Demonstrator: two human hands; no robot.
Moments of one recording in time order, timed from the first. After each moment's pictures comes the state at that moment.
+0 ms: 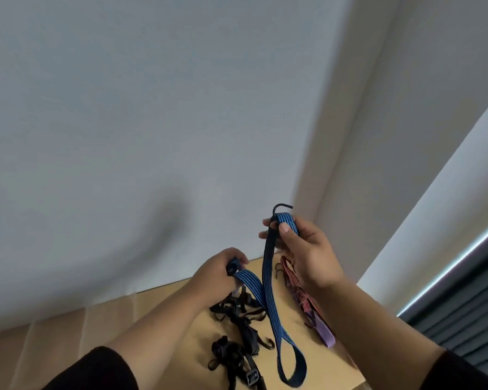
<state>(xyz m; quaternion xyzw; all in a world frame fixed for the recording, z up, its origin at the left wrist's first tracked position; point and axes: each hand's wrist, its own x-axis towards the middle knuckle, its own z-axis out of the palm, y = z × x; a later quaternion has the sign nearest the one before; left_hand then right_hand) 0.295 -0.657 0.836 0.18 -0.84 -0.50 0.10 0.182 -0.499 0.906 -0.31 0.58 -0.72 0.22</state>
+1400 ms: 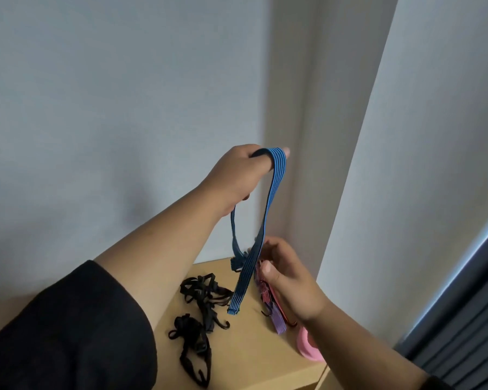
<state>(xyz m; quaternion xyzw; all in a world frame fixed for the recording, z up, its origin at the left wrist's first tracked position) 0.217 -0.462 1.070 0.17 -0.78 -0.53 0.28 0.154 -0.322 0.888 -0.46 0.58 -0.62 0.26</state>
